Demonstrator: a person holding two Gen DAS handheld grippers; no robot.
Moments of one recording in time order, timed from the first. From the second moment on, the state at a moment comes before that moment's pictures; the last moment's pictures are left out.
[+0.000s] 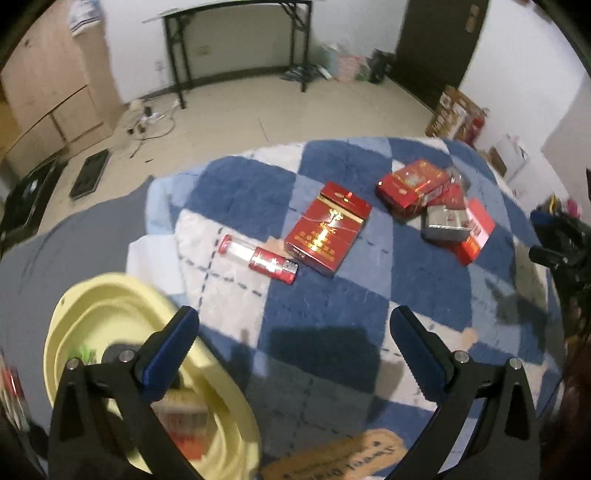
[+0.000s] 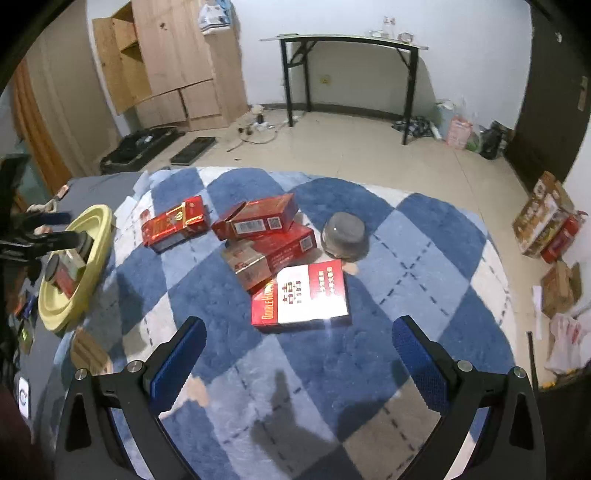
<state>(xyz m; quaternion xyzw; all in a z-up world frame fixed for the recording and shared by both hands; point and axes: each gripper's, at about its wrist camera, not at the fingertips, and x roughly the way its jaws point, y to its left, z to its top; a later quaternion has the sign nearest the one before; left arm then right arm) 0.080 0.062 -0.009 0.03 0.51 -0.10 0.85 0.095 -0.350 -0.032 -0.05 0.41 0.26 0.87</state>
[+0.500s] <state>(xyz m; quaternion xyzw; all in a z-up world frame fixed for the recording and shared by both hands) 0.144 0.059 -0.060 0.15 0.55 -0.14 0.81 0.160 -0.320 -0.095 -0.10 0.46 0.26 0.84</state>
